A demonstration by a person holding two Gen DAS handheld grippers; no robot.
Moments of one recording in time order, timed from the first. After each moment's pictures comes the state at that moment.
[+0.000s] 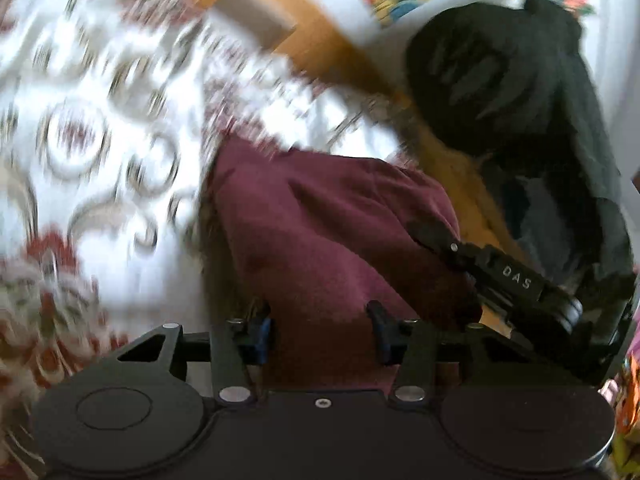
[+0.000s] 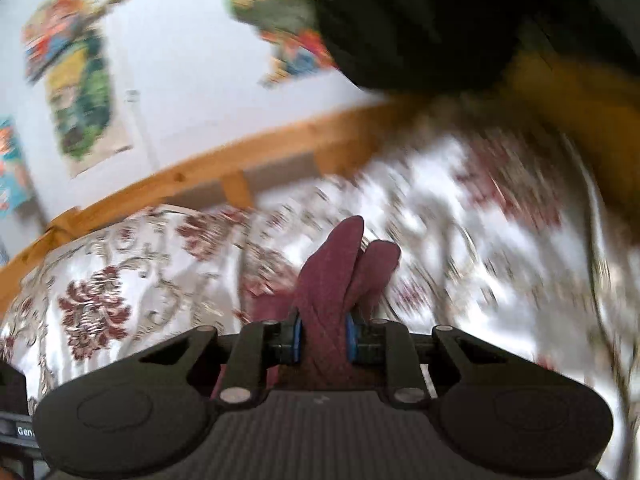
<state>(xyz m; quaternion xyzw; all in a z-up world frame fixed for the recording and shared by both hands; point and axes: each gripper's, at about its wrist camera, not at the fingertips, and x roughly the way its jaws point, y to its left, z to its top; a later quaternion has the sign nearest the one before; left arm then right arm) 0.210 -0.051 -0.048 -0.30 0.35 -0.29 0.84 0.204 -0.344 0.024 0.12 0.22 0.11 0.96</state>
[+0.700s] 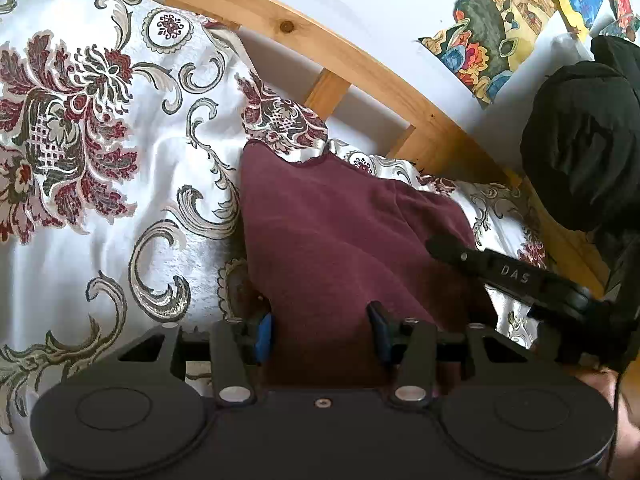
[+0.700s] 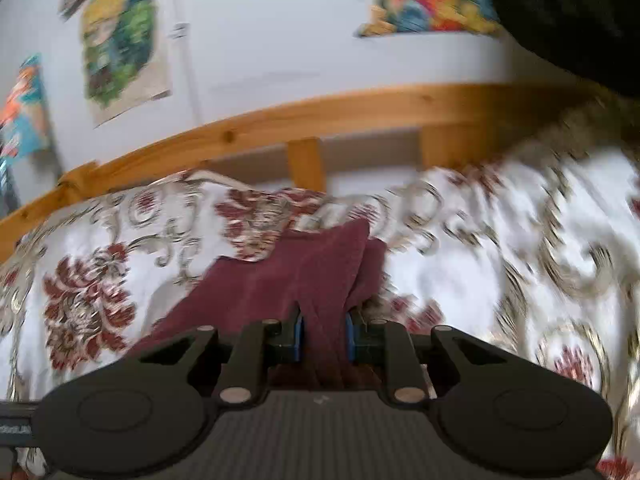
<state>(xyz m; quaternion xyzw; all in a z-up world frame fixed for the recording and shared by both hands) 0.260 0.027 -0.057 -0.24 0.30 -0.13 0.92 0.332 -0.234 -0.013 0.09 0.24 0.17 0.95</state>
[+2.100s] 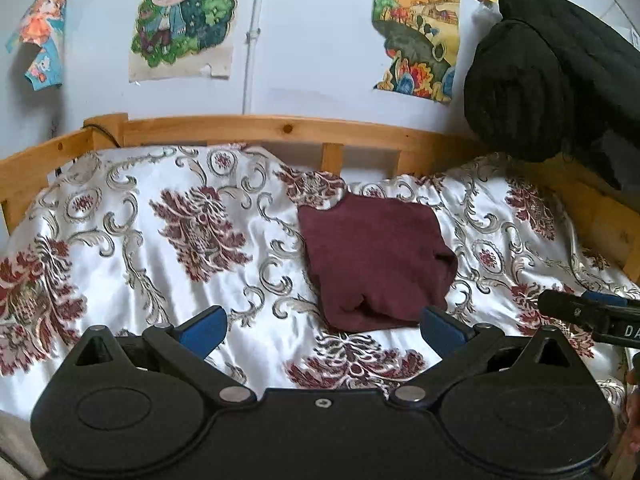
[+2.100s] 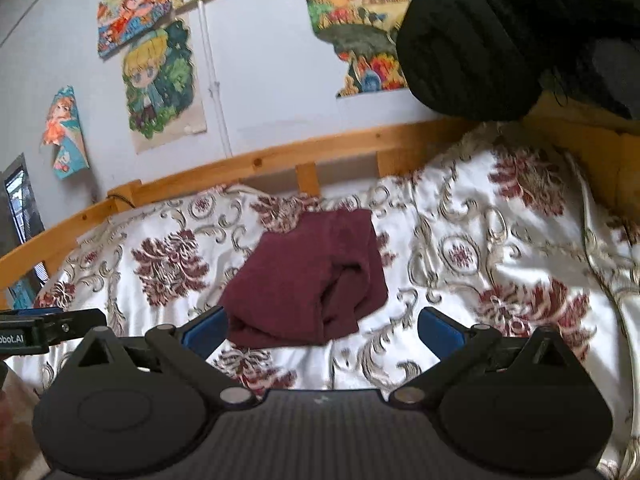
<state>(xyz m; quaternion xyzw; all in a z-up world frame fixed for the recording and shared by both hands) 0.033 0.019 0.037 -0.03 0.23 -0.04 0.97 0.053 -0.265 0.025 0.10 0.20 0.12 0.97</state>
